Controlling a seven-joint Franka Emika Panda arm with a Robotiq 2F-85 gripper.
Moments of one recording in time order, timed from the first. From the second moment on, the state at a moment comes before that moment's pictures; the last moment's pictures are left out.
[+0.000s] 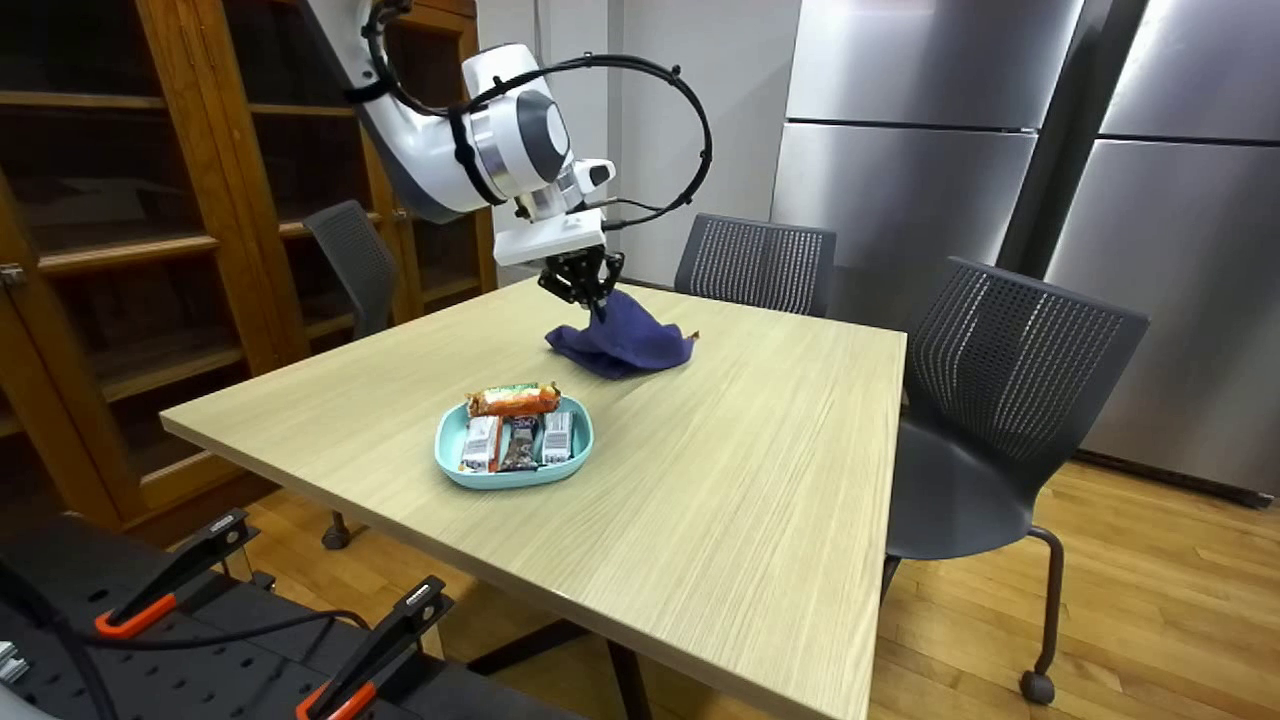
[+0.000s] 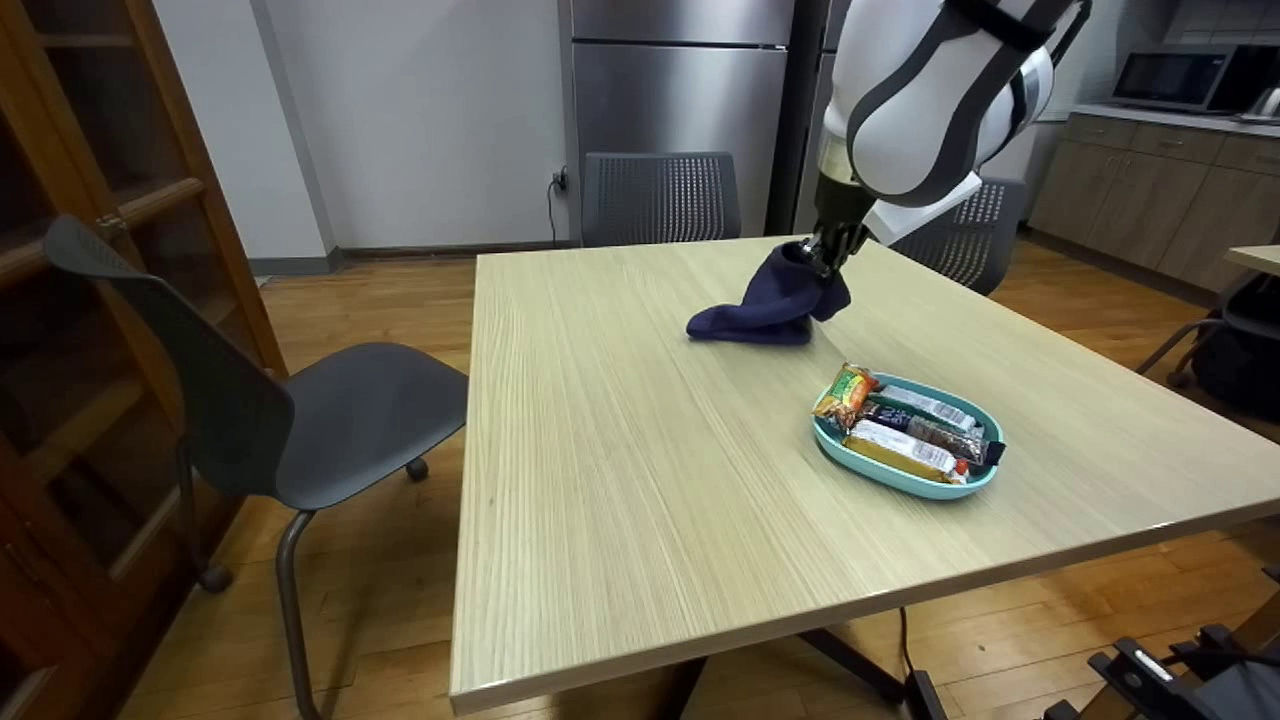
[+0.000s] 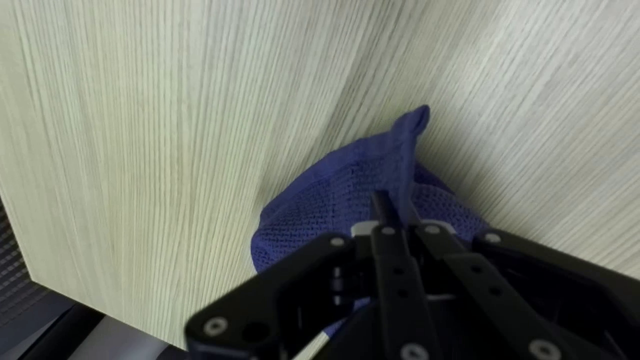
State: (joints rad) arm 0.23 0.57 -0.29 -2.01 -0.35 2.88 0.03
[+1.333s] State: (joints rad) arm 0.24 0.35 -0.26 -2.21 -0.53 2.81 0.08
